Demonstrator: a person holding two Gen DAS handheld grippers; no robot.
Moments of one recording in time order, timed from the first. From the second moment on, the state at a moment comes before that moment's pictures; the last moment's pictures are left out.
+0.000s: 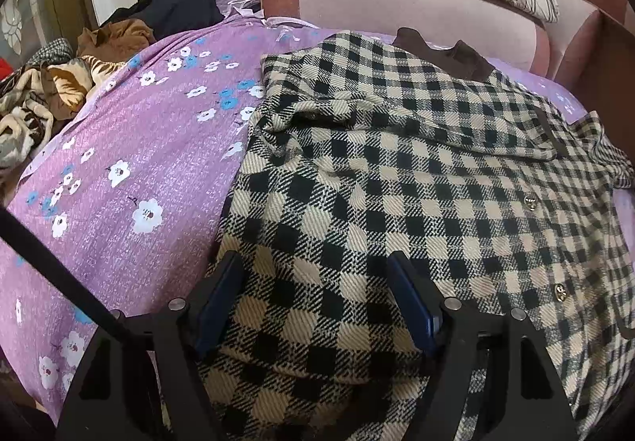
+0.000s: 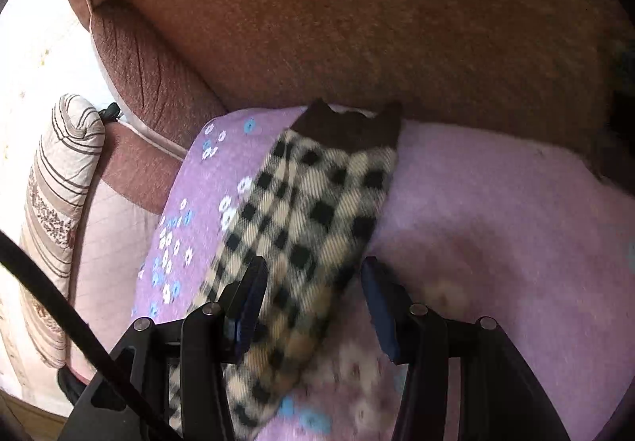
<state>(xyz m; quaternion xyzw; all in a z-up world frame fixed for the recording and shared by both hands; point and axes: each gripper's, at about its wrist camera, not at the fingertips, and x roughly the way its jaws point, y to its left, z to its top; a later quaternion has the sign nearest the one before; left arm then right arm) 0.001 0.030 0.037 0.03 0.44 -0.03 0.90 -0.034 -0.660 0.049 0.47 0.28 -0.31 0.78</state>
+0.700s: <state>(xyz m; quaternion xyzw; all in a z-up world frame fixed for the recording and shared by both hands) 0.002 0.036 0.043 0.00 0.44 -0.04 0.90 0.058 -0.525 0.133 0.27 0.29 -0.22 0.89</state>
